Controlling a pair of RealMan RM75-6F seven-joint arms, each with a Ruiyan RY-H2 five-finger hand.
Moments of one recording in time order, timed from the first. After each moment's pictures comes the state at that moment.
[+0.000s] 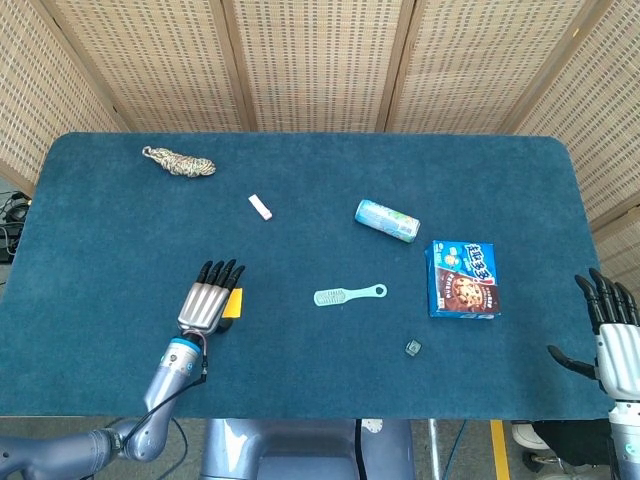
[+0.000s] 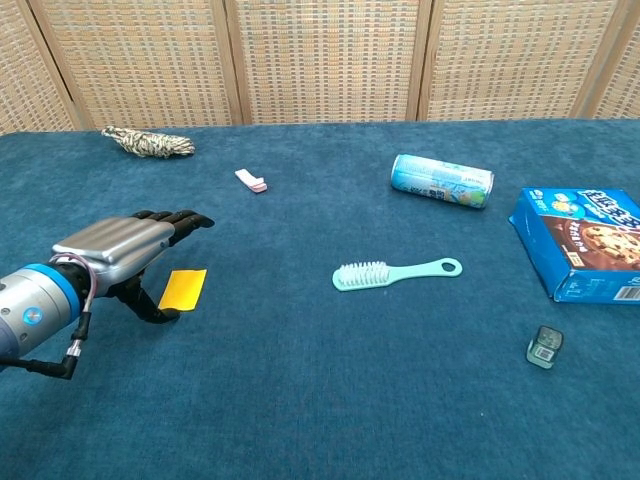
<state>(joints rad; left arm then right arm) -0.57 -1.78 -0.16 -1.36 1.09 1.07 0.64 0.06 -1.14 0.11 -1.53 -1.50 1.55 0.15</state>
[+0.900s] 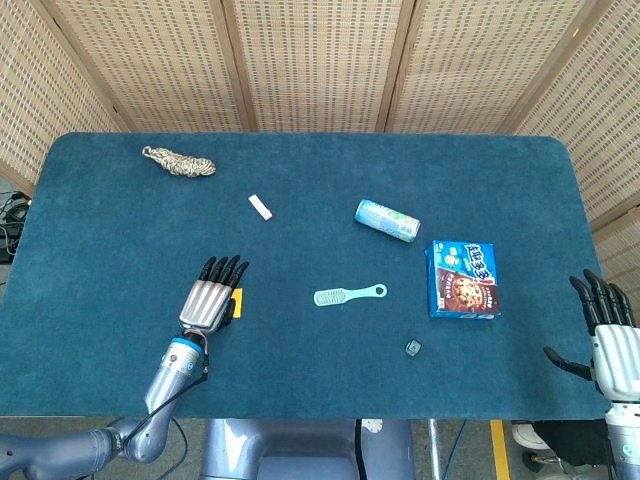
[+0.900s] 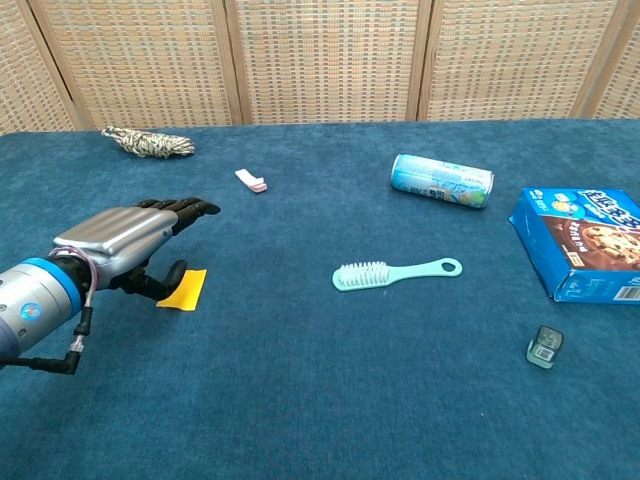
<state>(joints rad) -0.58 -1.78 -0.14 -1.35 1.15 1.11 0.54 0.07 -1.14 0.11 -1.54 -1.51 1.54 0.15</state>
